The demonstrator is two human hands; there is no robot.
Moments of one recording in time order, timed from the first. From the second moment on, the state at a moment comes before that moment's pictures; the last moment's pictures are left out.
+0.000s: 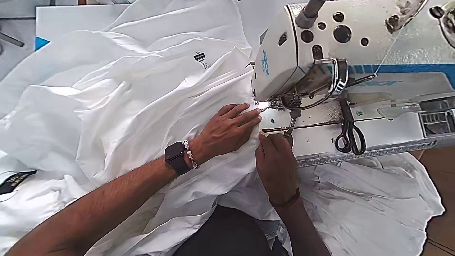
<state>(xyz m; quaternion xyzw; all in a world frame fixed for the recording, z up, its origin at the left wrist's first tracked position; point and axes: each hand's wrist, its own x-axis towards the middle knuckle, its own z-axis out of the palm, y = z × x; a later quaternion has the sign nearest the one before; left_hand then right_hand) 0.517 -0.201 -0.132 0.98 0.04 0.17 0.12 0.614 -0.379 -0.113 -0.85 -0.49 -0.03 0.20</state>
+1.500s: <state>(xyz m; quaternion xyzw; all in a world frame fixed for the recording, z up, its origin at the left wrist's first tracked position) 0.523 -0.178 -0.129 0.98 0.02 0.17 0.11 0.634 -0.375 -0.116 -0.85 -0.51 -0.06 0.10</state>
